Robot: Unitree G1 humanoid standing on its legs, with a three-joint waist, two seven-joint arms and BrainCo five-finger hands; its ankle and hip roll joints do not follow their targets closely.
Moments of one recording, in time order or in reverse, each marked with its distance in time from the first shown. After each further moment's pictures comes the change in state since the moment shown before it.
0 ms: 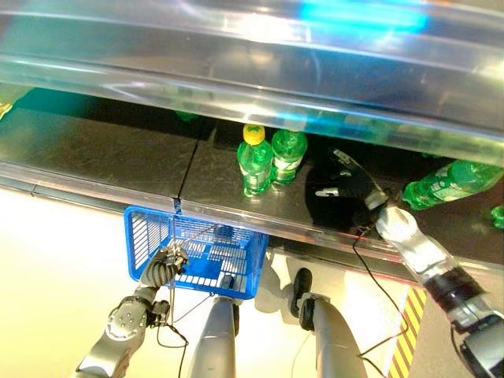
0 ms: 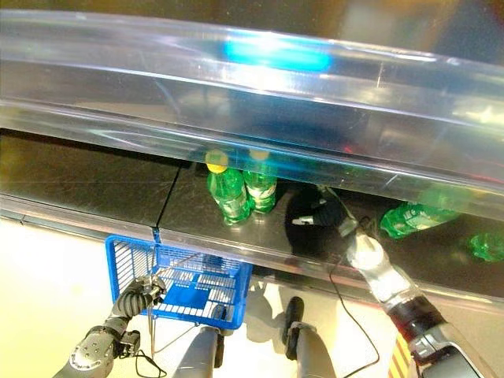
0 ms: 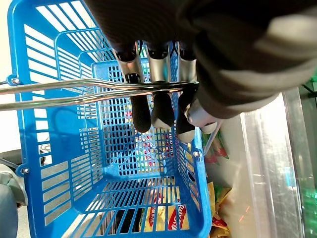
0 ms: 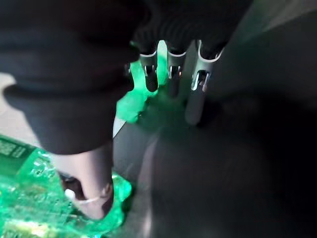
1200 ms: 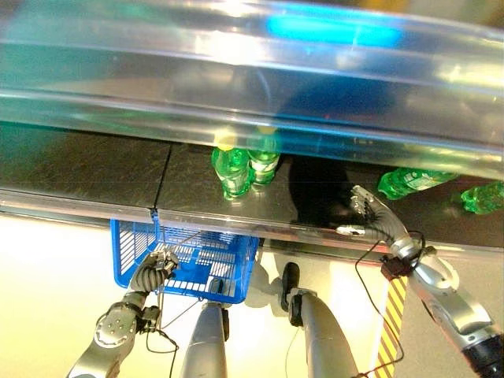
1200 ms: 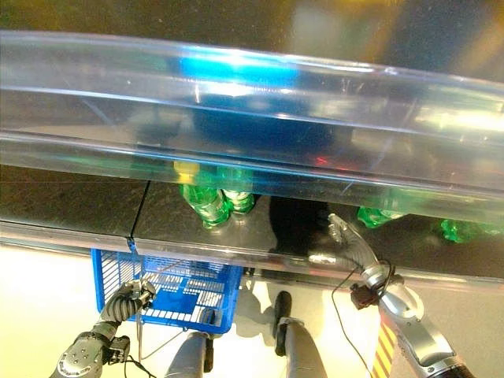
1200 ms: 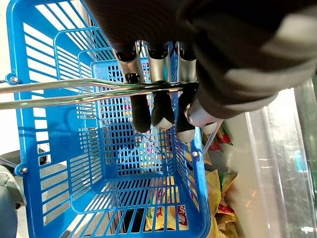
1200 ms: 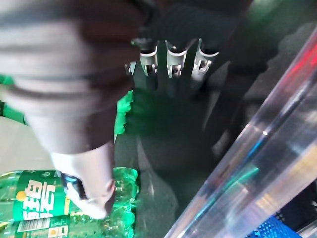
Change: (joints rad) left arm 0.051 -0.006 0.073 -0.003 0.045 0.001 -0.020; right arm 0.344 0.040 -0.127 -0.233 0.275 -0.054 0.169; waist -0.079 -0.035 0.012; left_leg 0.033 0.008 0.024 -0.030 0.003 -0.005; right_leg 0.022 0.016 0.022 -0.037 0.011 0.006
